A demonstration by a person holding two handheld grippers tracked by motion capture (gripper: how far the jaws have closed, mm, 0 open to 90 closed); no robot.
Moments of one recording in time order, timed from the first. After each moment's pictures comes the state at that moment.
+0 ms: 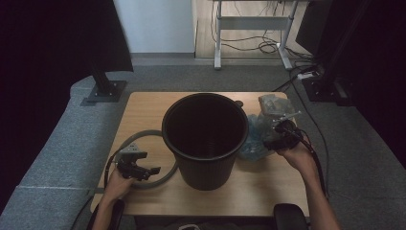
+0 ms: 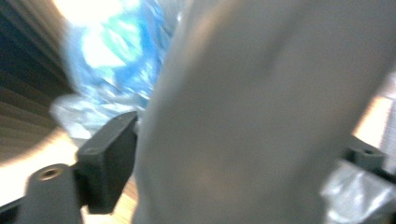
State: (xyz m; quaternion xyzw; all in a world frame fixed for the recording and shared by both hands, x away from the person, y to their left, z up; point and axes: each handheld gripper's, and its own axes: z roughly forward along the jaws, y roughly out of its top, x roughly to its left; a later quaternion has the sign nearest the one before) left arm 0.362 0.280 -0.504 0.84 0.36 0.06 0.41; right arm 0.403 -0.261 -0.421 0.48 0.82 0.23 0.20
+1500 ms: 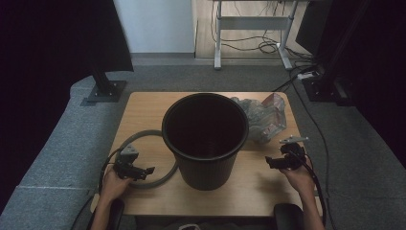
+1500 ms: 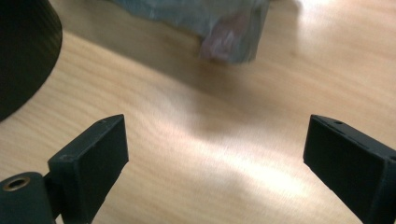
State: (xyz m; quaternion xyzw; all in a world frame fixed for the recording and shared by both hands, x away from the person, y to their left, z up) left arm 0.363 0.292 -0.513 0.85 0.40 0.12 0.33; right arm 0.364 -0.283 -0.493 0.51 0.78 0.30 0.21
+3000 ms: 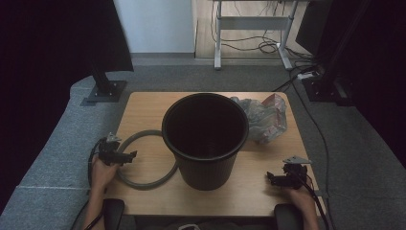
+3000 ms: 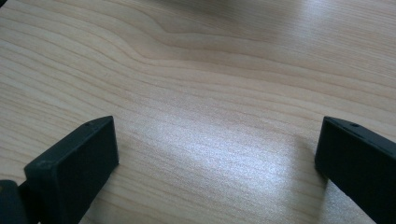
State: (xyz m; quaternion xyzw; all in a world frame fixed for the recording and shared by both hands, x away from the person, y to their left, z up) left arm 0.412 0.358 -0.527 0.79 0.50 0.20 0.30; right arm 0.333 -0.299 -0.558 0.52 0.76 0.32 0.22
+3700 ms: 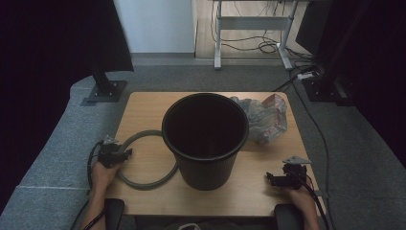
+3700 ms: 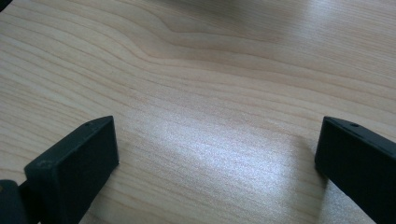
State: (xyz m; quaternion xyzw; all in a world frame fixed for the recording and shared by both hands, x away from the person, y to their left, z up) left arm 0.411 0.367 -0.540 0.76 0.53 0.20 0.31; right arm 0.333 -0.298 -0.558 0.52 0.76 0.32 0.21
